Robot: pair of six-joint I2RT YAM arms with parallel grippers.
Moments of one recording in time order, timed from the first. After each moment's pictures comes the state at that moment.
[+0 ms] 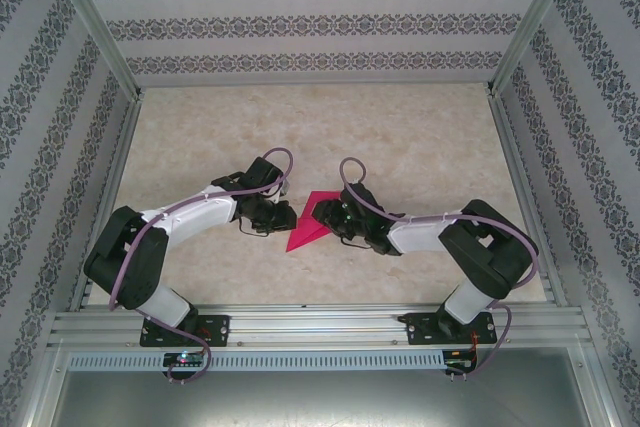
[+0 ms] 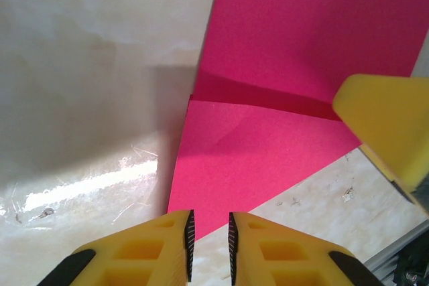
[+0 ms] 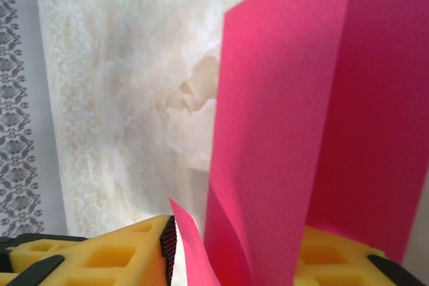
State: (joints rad) left arm -0.53 1.55 0.91 -0.53 0.37 -0.61; right arm 0.74 1.63 0.60 0.38 -0.18 1.21
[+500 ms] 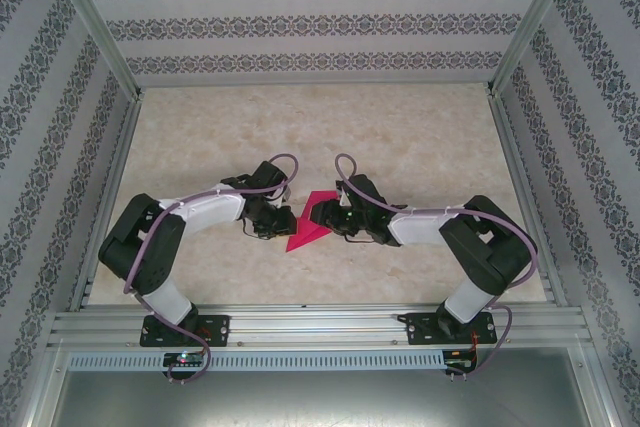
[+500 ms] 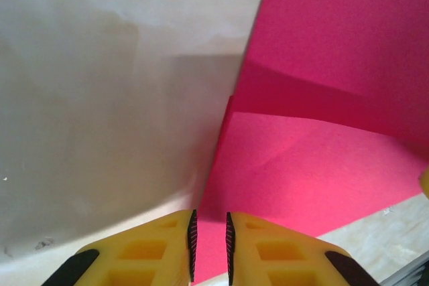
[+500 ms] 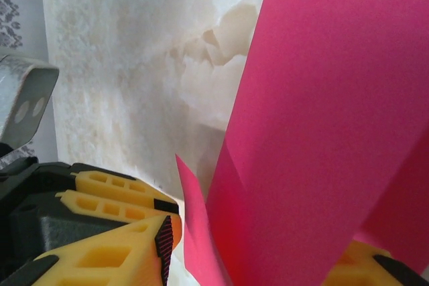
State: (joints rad) left arm -0.53 1.66 0.91 -0.52 0.37 -0.61; right arm 0.68 1.65 0.66 0.27 -0.40 1.01
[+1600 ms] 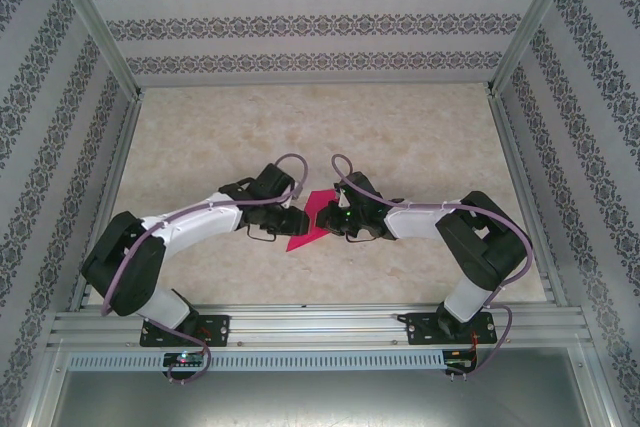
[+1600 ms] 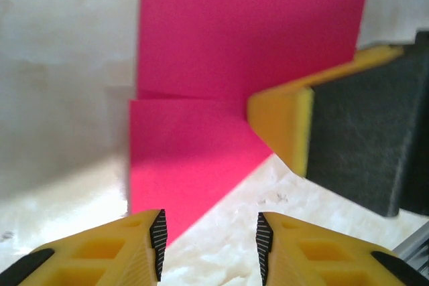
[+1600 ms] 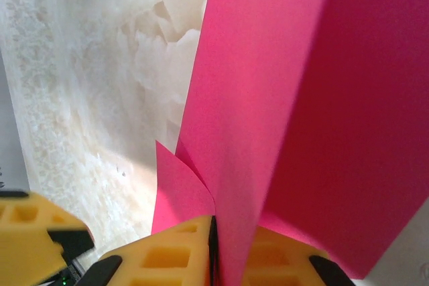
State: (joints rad) left arm -0.66 1.52 0.89 -0.48 0.27 -0.53; right arm 0.68 1.68 0.72 0.11 -0.42 0.97
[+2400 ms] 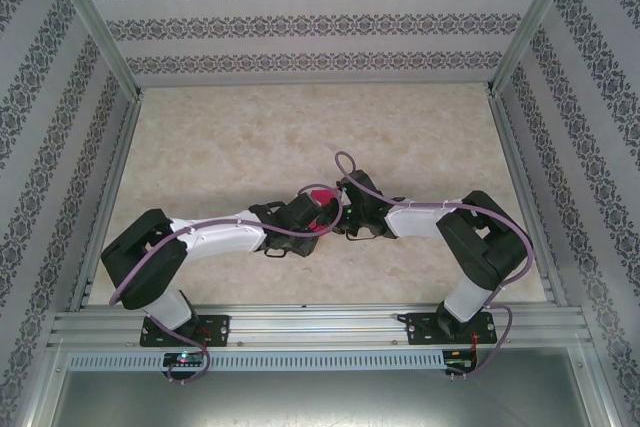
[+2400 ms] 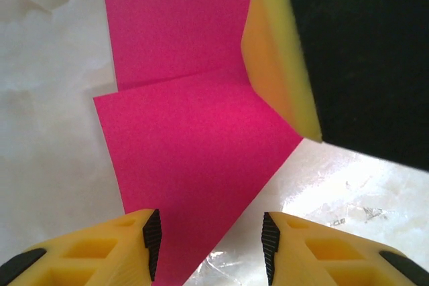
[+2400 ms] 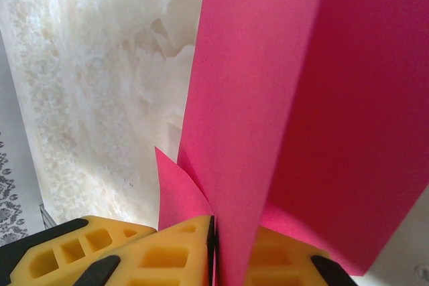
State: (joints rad) left arm -0.88 1.61 0.88 -0.42 -0.13 -0.41; right arm 0.66 1.68 0.73 0.11 -0.42 1.02
